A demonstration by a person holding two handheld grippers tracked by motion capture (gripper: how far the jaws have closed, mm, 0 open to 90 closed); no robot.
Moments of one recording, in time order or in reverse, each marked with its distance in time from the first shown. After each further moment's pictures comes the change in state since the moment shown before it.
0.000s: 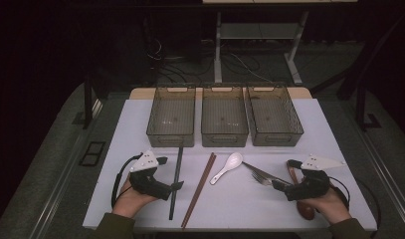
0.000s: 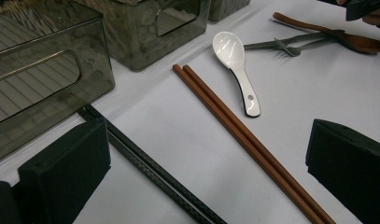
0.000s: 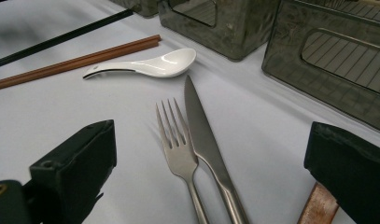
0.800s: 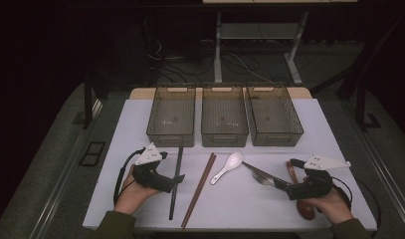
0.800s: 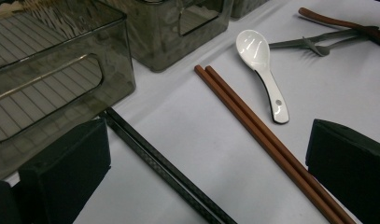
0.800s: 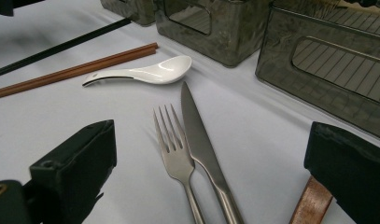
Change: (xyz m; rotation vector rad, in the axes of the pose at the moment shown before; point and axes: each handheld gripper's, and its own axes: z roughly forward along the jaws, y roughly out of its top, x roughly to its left) left arm 0.011 0.009 0.012 0.035 0.056 0.001; right arm -0.001 0.001 -0.005 -0.025 -0.007 0.015
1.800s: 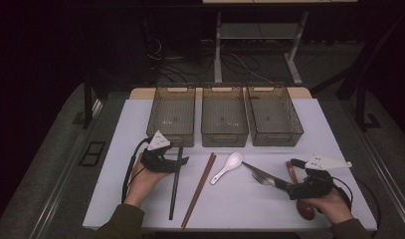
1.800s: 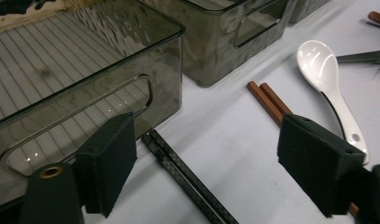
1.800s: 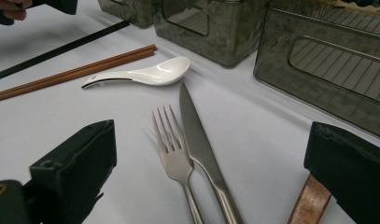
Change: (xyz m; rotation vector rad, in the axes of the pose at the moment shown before) left arm 0.021 0.016 0.034 0.014 0.123 -0.046; right arm -0.001 -0.001 -0.001 -0.006 -0.003 0.012
